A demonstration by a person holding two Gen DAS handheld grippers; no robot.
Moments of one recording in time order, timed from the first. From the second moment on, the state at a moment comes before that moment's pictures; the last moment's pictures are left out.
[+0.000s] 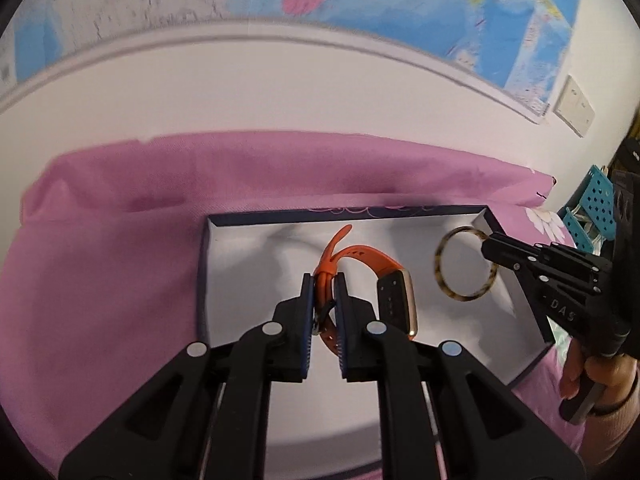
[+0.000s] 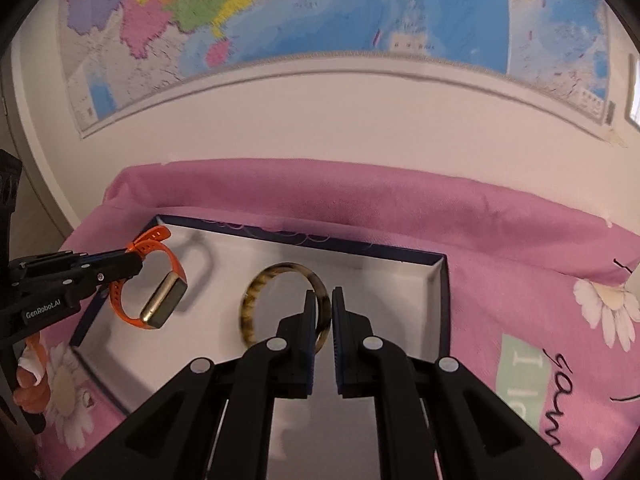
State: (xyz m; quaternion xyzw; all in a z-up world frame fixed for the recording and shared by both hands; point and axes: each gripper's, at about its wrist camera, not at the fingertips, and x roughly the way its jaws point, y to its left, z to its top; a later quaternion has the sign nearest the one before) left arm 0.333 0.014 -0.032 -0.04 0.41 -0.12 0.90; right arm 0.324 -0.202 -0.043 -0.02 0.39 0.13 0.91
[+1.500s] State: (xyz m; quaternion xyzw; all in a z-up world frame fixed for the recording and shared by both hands) left arm 0.237 0.020 0.003 0.02 0.31 -0.08 0.95; right arm 0.181 -0.216 -0.017 -0.07 0.32 0.23 0.92
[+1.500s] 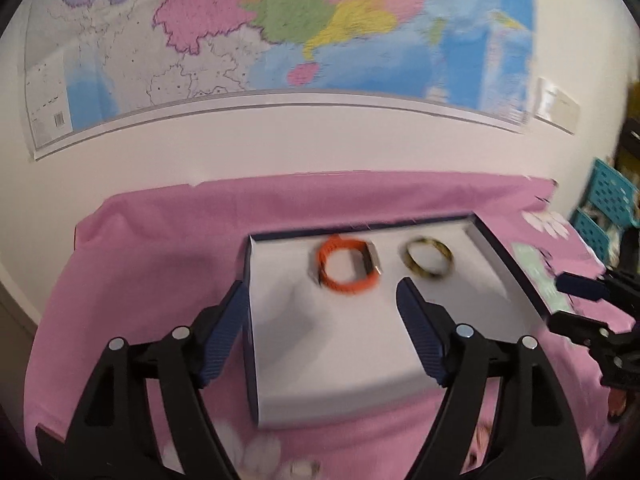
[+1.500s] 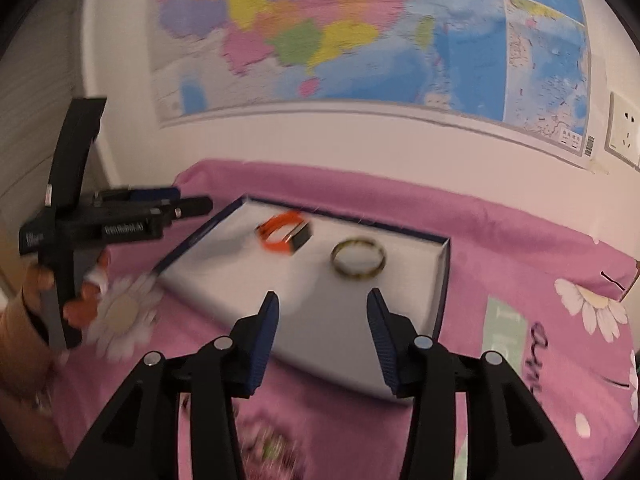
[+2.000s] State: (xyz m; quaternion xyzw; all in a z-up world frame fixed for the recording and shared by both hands) left arm 0.133 0.007 -0.036 0.04 0.30 -0.13 0.94; right arm 0.128 -0.207 -0.071 -0.12 0.37 0.24 0.89
